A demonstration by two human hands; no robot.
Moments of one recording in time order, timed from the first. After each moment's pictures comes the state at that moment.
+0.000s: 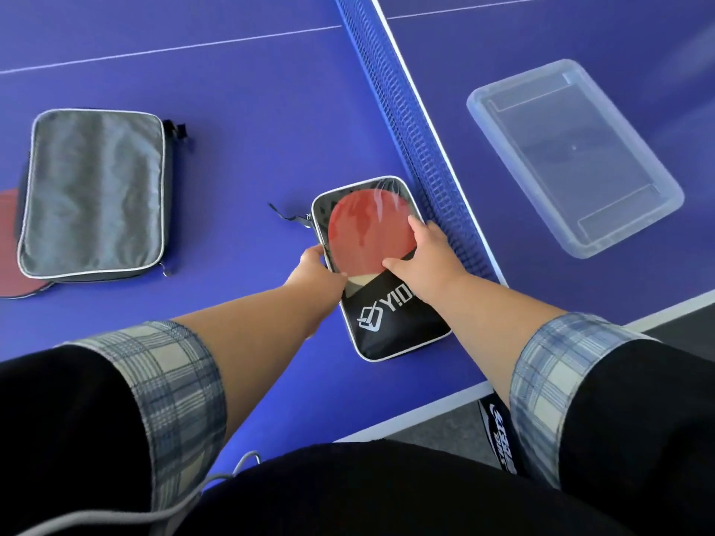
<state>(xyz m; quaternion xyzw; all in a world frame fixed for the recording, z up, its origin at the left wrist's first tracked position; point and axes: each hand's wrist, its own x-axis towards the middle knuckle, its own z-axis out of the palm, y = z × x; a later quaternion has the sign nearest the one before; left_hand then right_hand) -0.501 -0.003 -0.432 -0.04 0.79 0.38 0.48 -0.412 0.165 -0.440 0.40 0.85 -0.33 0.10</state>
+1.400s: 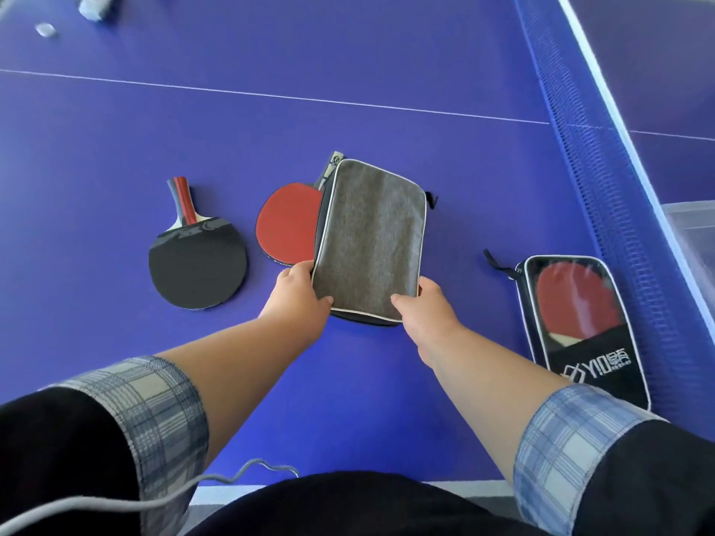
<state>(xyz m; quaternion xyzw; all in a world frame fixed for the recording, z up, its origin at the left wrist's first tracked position) -0.630 -0.333 -0.421 0.04 0.91 0.35 0.23 -0.557 -0.152 -0.409 0.43 0.71 -0.54 0.10</state>
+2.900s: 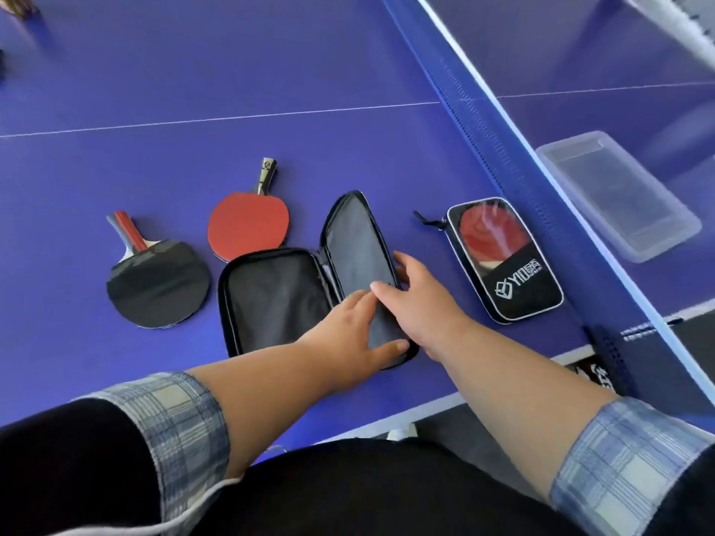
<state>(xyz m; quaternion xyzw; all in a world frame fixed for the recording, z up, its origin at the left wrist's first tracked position) -0.520 -0.314 -0.374 0.42 0.80 0.30 0.30 -0.457 -0.177 -0.344 0.39 0.76 -0.52 0.00</state>
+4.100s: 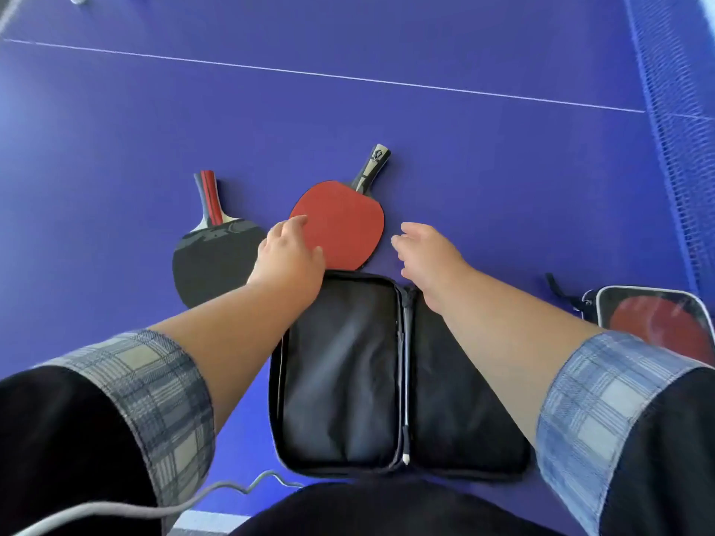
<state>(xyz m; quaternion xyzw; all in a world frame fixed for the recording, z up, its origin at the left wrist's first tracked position) -0.723 -0.351 -0.426 -0.02 0.95 0.27 0.17 -0.689 -0.156 -0.414 0.33 0.76 -0.53 0.19</state>
